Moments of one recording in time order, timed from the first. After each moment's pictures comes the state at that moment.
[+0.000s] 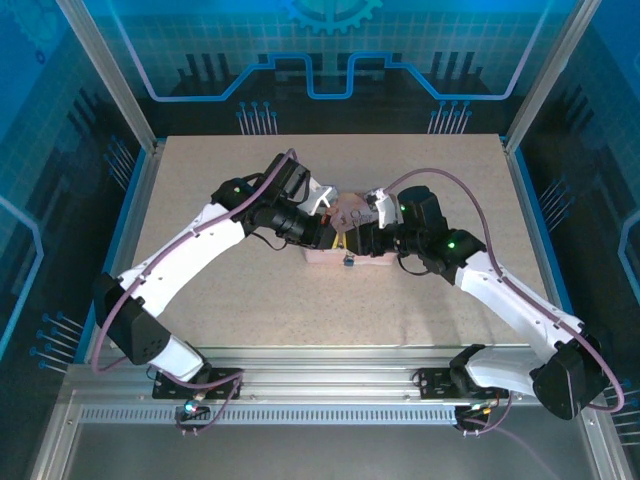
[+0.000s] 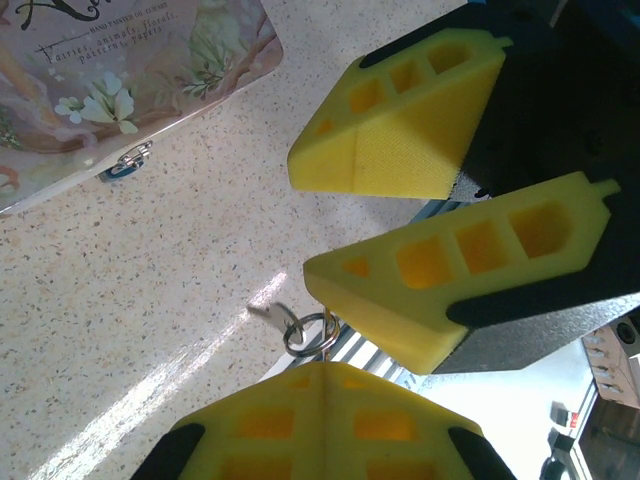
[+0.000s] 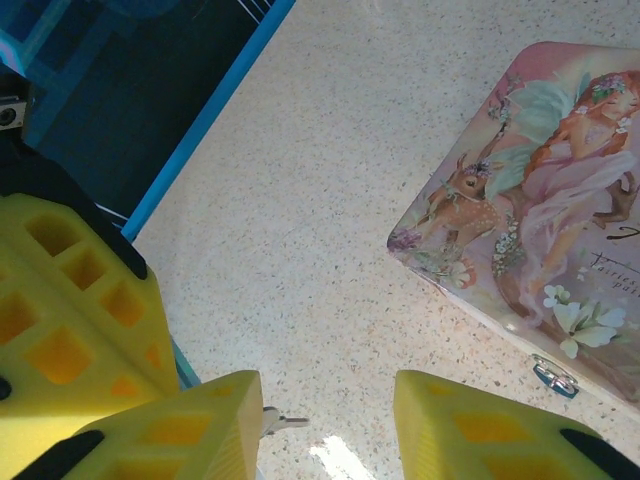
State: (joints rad) left arm -0.63 1.54 1.55 -0.98 0.54 -0.38; right arm 0.56 1.18 0.98 -0.39 -0.44 0.38
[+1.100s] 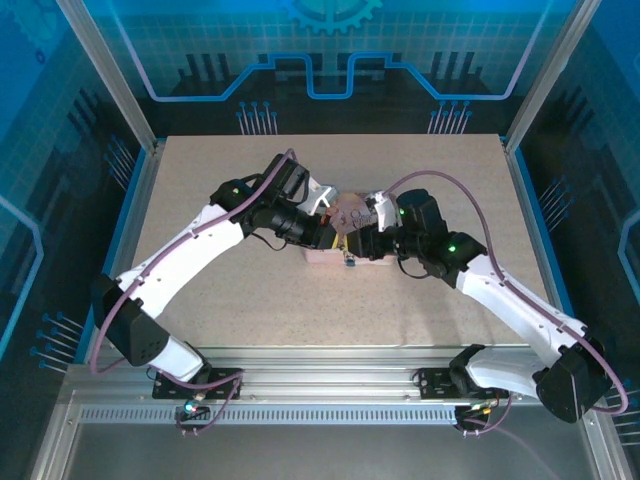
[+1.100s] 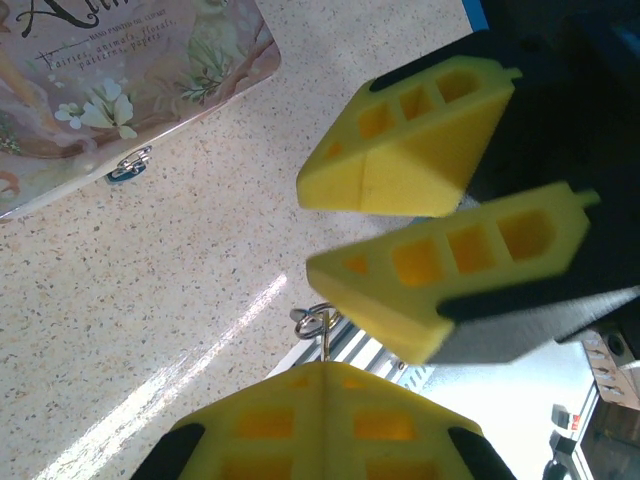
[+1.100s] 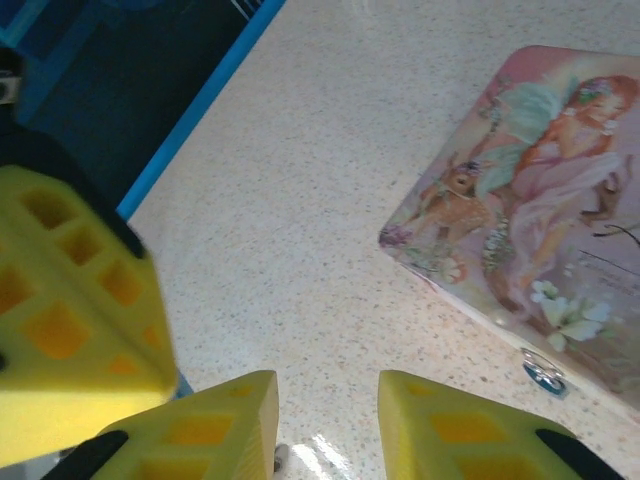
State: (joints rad) left arm -0.63 1.53 1.54 -0.97 0.54 -0.38; right arm 0.58 1.16 0.97 -0.41 -0.38 0.37
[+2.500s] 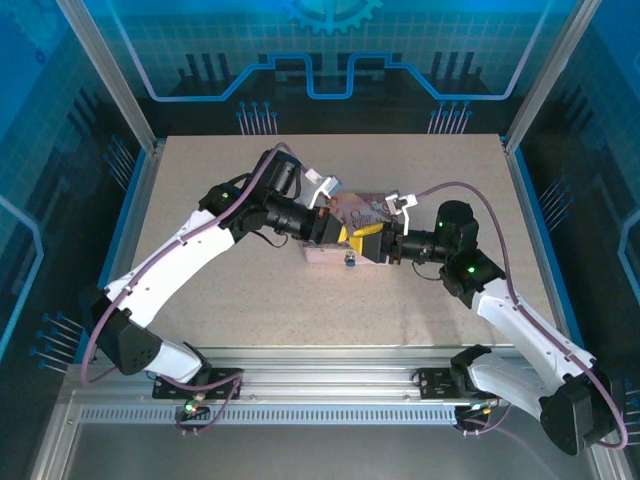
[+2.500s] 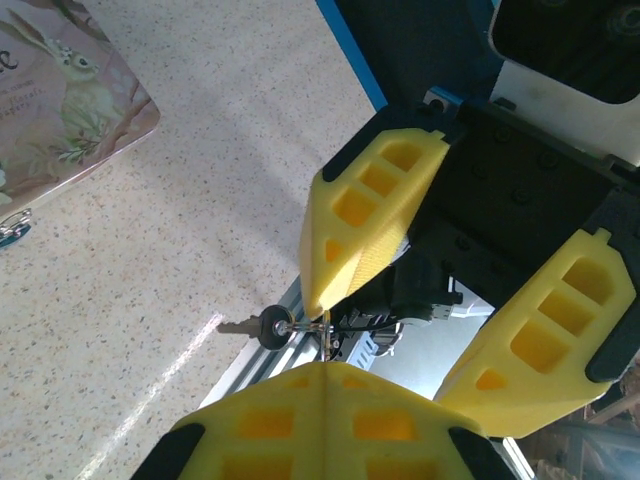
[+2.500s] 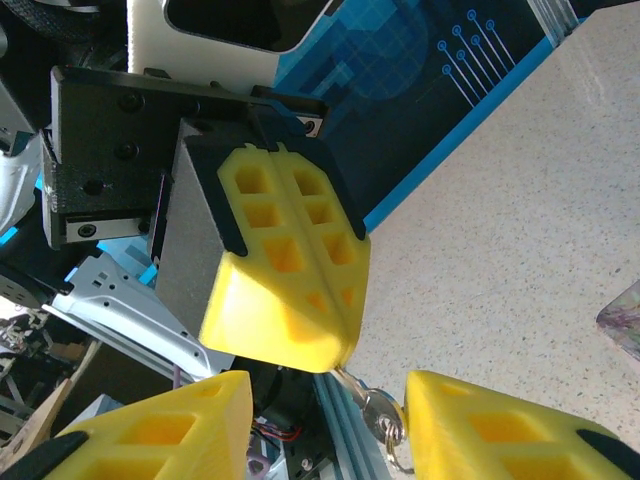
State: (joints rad) left arm -0.62 1.47 1.51 -0.81 0.70 -0.43; right arm 0.43 0.99 0.74 0.09 -0.89 0.60
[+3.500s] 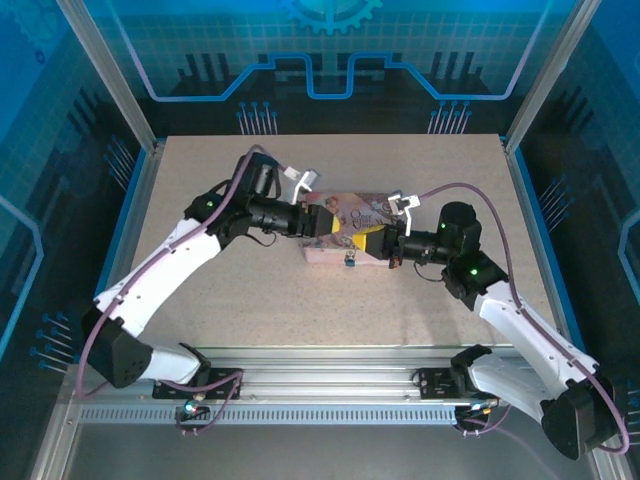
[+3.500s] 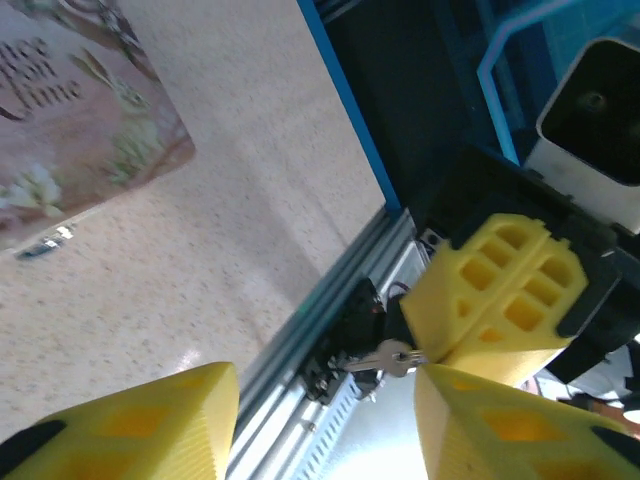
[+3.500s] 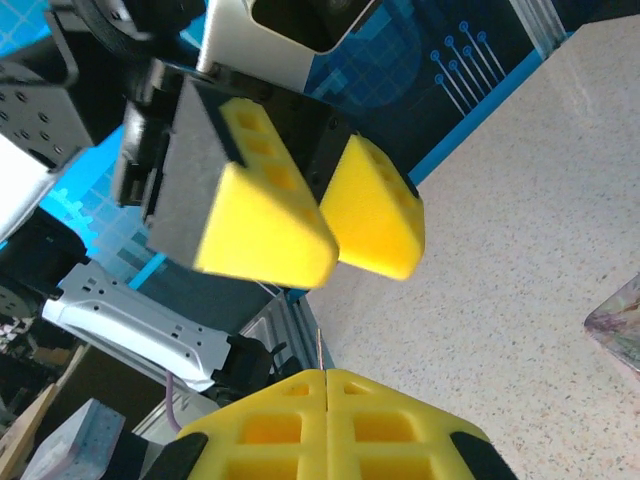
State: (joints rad) left arm -0.51 1.36 1.32 -0.60 0.73 -0.58; right arm 0.42 0.96 0.74 0.07 -0.86 0.59
